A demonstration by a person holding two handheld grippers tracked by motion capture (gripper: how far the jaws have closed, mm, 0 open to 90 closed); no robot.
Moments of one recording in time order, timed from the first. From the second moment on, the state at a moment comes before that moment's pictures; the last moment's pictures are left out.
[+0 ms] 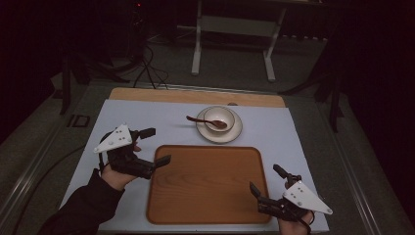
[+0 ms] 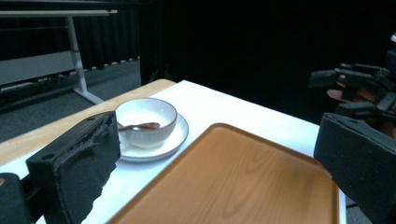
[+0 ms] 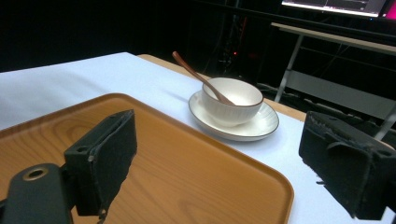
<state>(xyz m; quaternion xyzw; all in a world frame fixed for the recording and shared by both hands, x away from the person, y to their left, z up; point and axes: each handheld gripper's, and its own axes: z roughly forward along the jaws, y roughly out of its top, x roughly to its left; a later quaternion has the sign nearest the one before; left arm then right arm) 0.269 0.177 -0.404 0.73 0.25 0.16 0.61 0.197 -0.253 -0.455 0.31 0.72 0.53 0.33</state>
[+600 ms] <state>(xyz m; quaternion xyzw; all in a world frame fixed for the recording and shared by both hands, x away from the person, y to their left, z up) 0.321 0.140 -0.397 0.69 0.30 0.18 0.63 0.197 -0.252 -0.455 0.30 0.72 0.53 0.33</state>
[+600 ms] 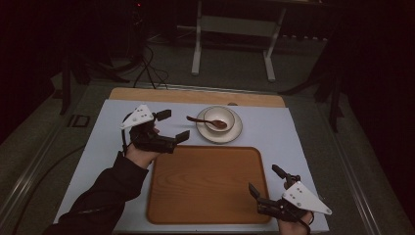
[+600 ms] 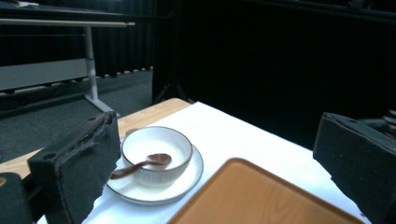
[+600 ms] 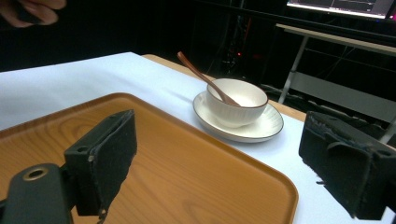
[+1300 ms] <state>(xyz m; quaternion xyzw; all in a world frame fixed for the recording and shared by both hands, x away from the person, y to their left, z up) 0.377 0.120 -0.448 0.62 0.43 0.15 0.64 0.197 -0.252 -0.455 0.30 0.72 0.54 0.33</state>
